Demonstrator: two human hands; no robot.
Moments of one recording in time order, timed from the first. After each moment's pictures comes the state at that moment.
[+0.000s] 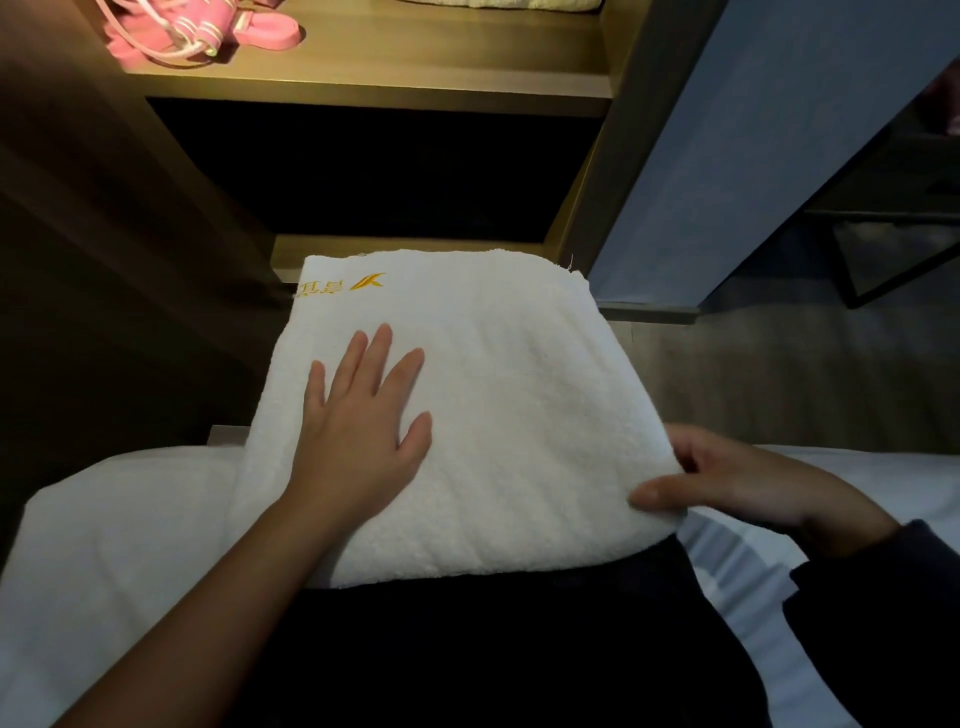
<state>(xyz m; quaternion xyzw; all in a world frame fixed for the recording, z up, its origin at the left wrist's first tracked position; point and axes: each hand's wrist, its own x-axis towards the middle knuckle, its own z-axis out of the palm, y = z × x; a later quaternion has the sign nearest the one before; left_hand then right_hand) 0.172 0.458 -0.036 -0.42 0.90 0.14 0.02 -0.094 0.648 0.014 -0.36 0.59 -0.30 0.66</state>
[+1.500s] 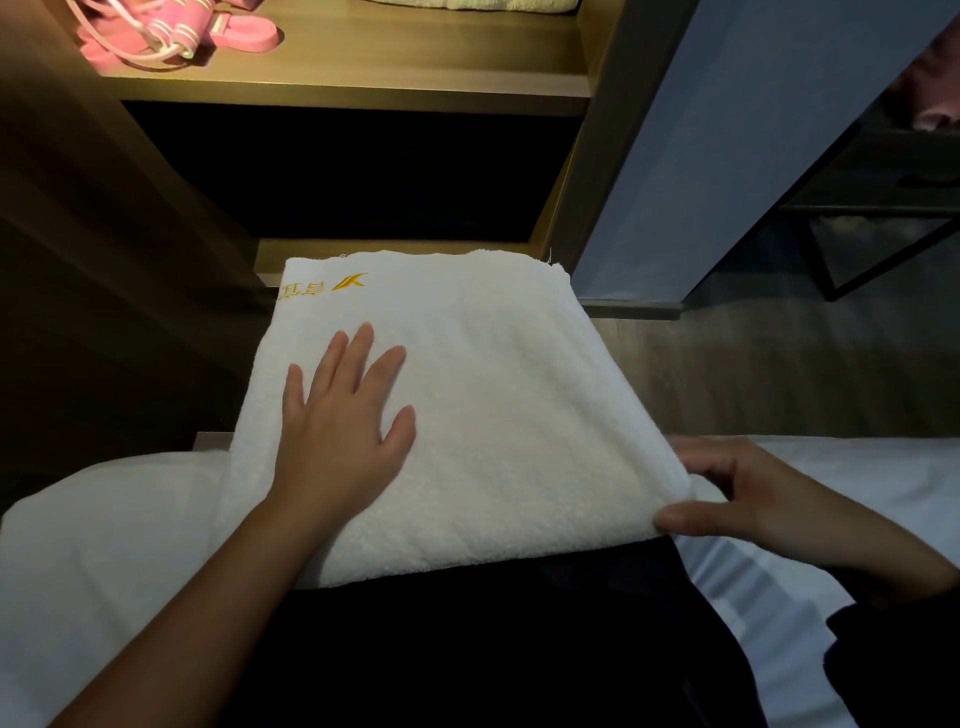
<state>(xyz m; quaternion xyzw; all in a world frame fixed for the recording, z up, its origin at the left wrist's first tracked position) 0.173 0.458 -0.037 -0.42 0.89 0.15 0.00 -0.094 0.691 0.021 -0.42 0.66 -0.31 0.54</state>
